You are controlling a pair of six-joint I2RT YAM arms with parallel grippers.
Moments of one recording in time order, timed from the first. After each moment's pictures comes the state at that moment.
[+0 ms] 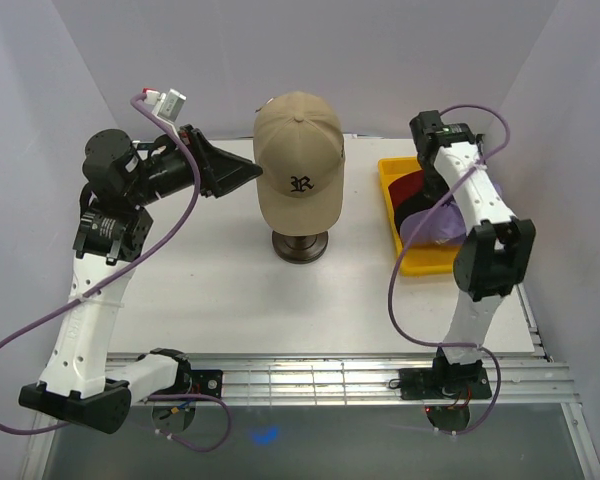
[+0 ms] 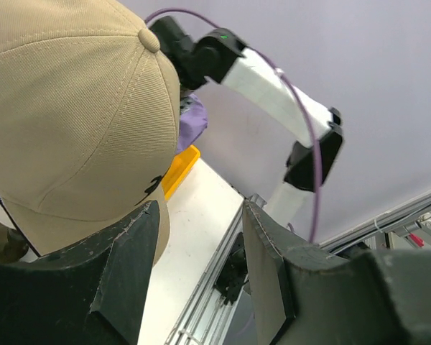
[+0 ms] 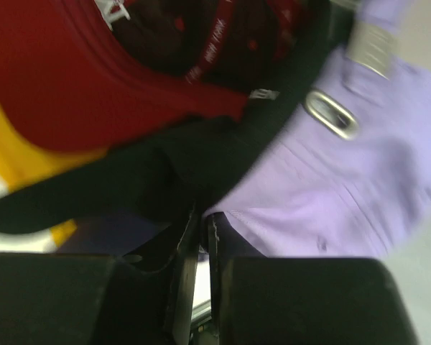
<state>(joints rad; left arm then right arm) -0.24 1.11 1.52 -0.31 0.83 -0.62 0.19 1.85 1.87 -1.28 0.51 0.20</state>
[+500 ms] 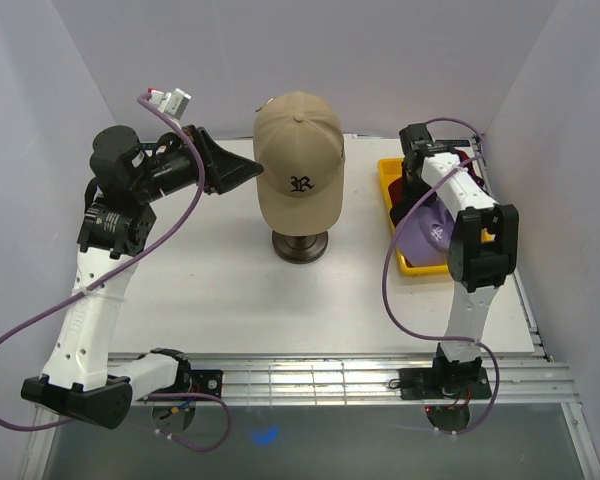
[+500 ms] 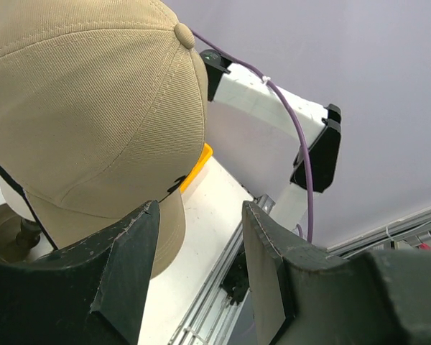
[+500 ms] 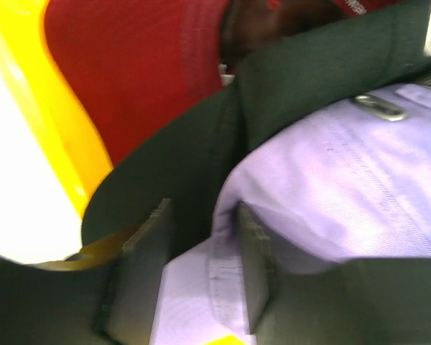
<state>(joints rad) -0.24 1.14 1.52 -0.35 0.80 -0.59 0.19 2.02 1.77 -0.93 0.34 0.19</state>
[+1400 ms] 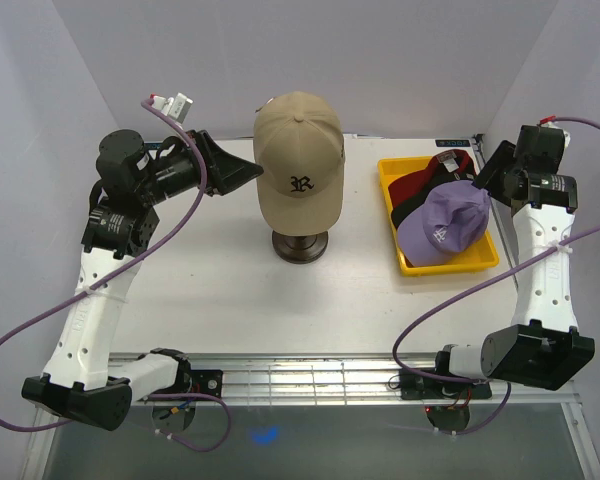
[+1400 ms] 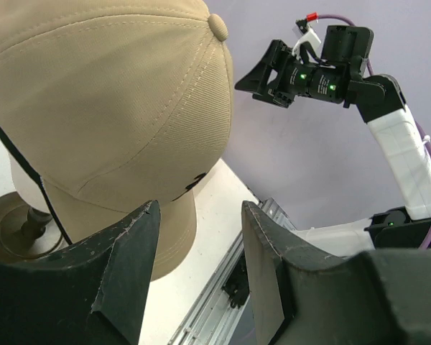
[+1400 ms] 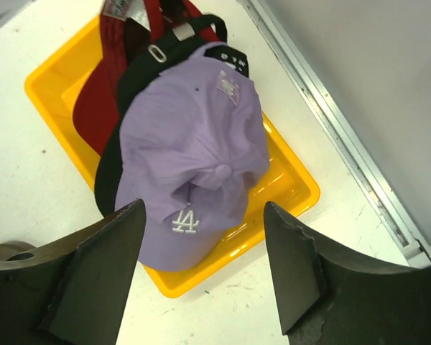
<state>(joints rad) -0.24 1.14 1.48 -0.35 0.76 -0.60 -0.12 1.33 1.55 -0.90 0.20 0.33</state>
